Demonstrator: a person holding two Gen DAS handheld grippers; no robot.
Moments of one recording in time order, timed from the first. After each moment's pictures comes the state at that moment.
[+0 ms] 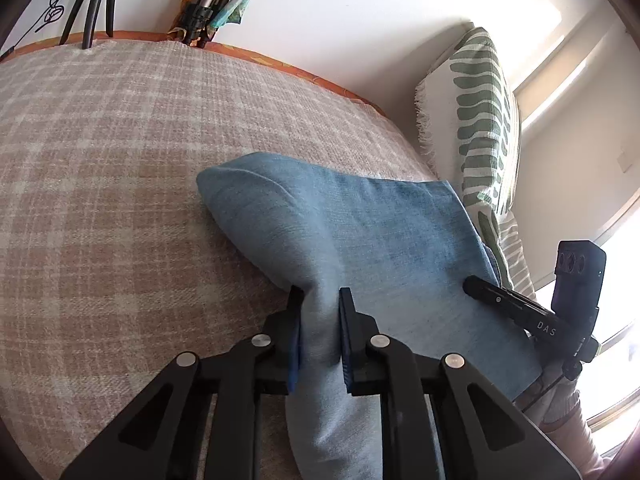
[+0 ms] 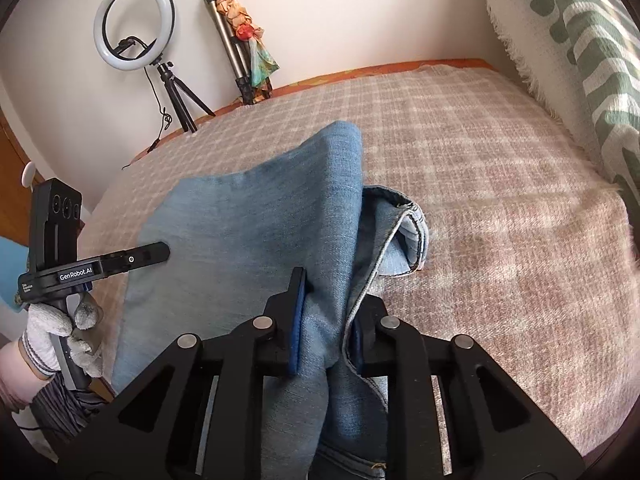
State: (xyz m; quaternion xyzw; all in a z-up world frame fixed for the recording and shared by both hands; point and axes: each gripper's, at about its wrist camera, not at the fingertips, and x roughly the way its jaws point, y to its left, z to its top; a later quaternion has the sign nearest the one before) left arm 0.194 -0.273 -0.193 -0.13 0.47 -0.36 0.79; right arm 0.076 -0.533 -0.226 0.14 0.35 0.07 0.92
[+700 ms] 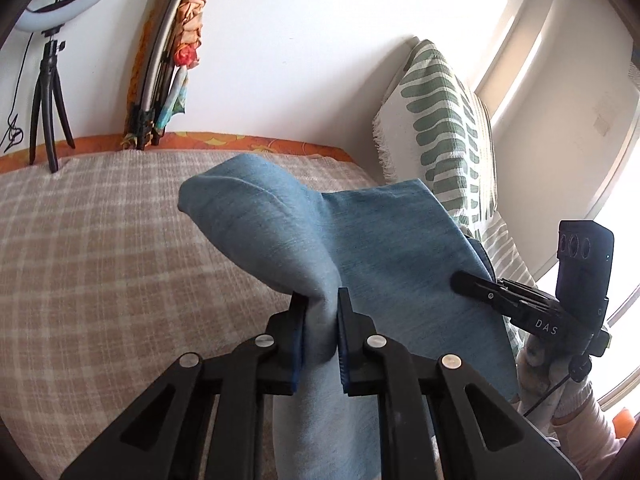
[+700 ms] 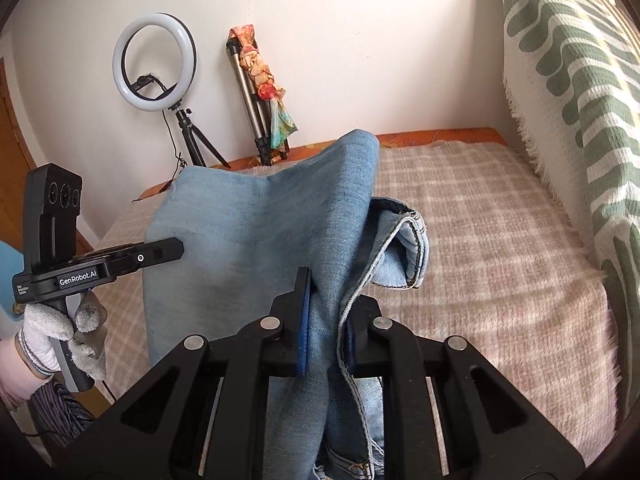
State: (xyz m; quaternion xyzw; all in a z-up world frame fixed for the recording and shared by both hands) left arm 0.210 -0.300 -0.107 -0.06 0.39 -0.40 0.83; right arm 0.100 -0.530 -0.150 0.12 0.29 0.07 0.95
